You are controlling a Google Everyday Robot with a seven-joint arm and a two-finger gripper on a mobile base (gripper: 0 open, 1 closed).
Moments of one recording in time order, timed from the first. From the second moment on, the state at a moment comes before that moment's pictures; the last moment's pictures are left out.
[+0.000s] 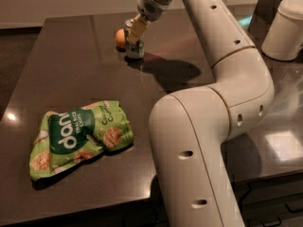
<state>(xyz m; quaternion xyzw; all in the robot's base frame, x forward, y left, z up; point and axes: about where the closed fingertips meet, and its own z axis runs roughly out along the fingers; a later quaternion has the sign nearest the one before) 0.781 0.035 0.919 -0.57 0.77 0.11 0.27</state>
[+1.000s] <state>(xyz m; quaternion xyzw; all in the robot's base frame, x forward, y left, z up) 0.787 0.043 0.906 -0.57 0.77 0.11 0.26</state>
